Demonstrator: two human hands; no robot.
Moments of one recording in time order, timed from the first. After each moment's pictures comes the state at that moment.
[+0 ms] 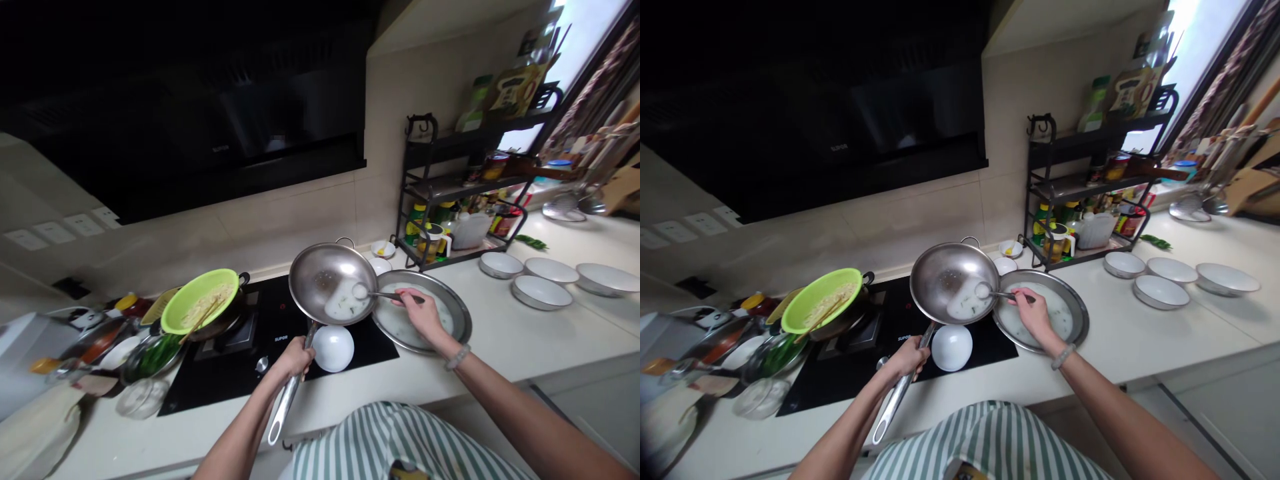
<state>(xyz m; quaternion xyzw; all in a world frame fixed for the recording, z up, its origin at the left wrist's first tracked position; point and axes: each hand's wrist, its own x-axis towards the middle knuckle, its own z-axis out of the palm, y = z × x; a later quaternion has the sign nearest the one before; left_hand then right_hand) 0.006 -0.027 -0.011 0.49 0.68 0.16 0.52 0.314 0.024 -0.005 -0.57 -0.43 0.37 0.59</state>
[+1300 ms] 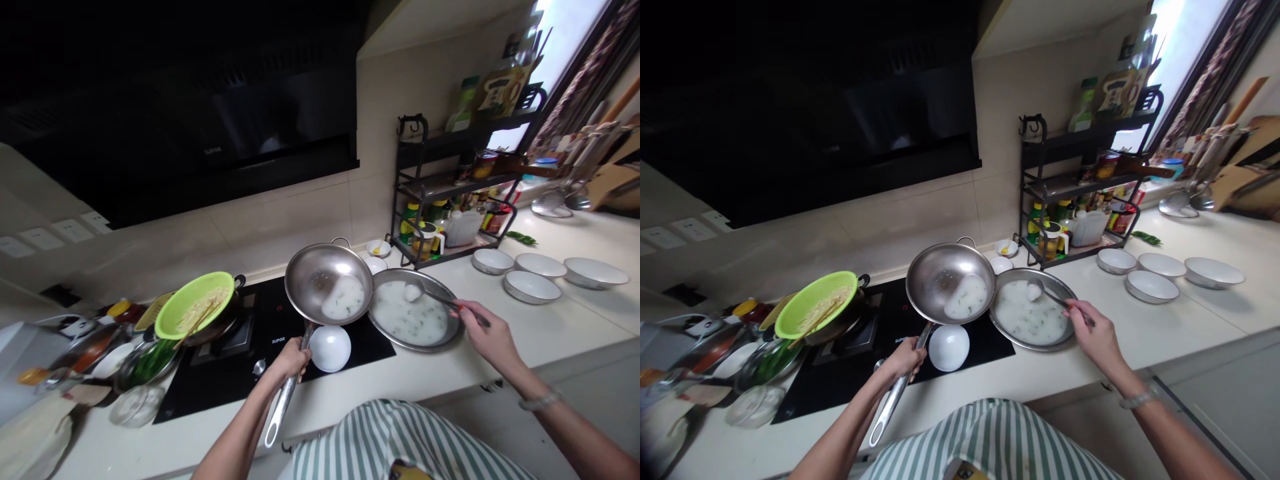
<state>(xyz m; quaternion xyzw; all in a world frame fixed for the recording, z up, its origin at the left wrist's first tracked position) 0.001 -0.026 -0.018 0.49 0.68 0.17 0.52 0.419 -0.040 -0.006 -0.62 -0.56 0.13 0.54</state>
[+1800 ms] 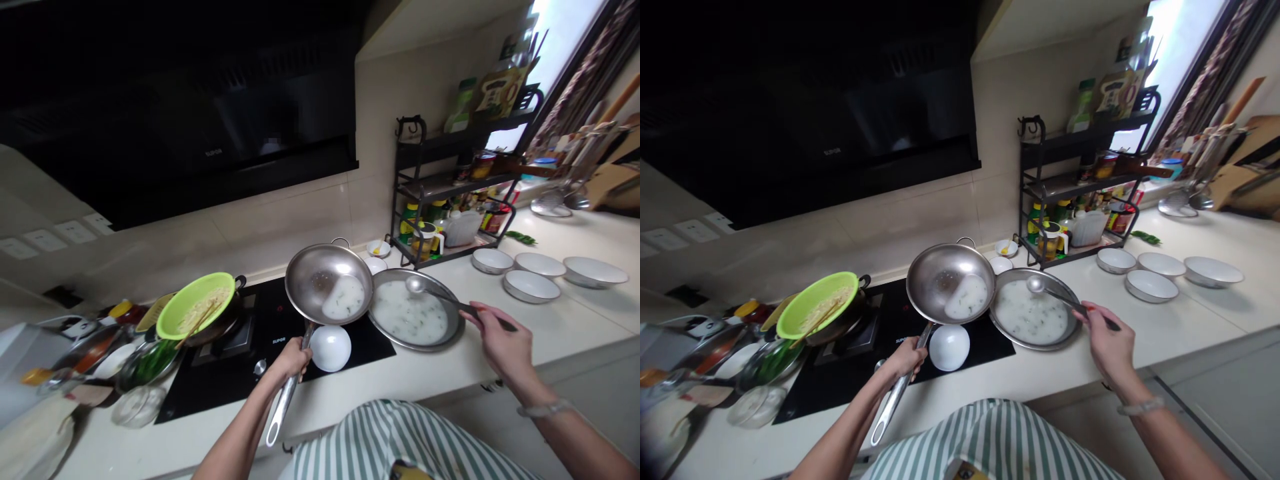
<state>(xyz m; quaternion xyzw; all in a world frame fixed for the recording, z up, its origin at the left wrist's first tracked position) 0.004 -0.026 -0.014 0.49 0.68 0.16 0.52 0.415 -0.046 -0.017 -0.61 -0.31 0.21 0.70</state>
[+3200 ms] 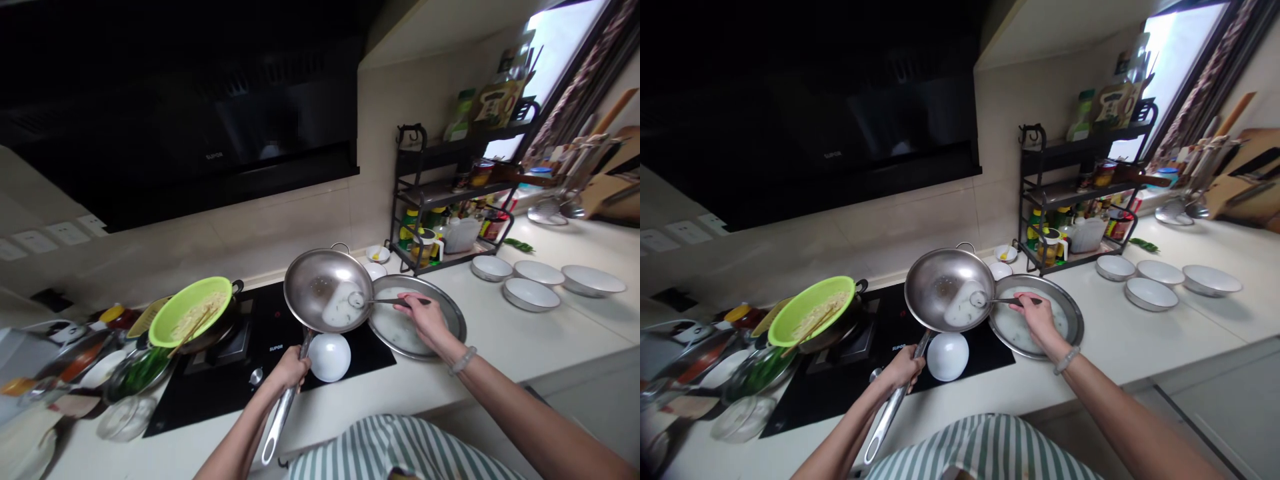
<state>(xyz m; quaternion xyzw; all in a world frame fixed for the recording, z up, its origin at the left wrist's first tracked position) -0.001 -0.024 -0.028 0.49 0.68 0.17 0.52 0.321 0.024 0.004 -0.56 -0.31 0.41 0.64</state>
